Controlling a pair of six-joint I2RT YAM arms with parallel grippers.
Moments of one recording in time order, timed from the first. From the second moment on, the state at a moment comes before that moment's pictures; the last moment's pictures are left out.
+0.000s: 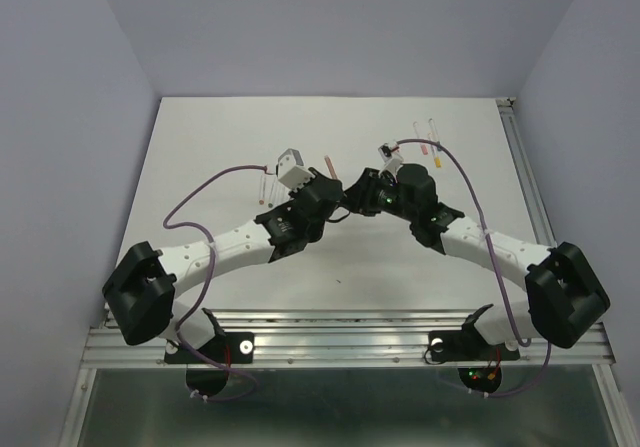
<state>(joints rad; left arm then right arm) -0.96 1.40 0.96 -0.03 -0.72 -1.21 0.63 1.36 0.77 0.34 -0.31 0.79</state>
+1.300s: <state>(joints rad) -0.70 1.74 1.22 -0.07 -0.75 -1.11 0.70 0.91 0.46 -0.02 -0.42 0.95</state>
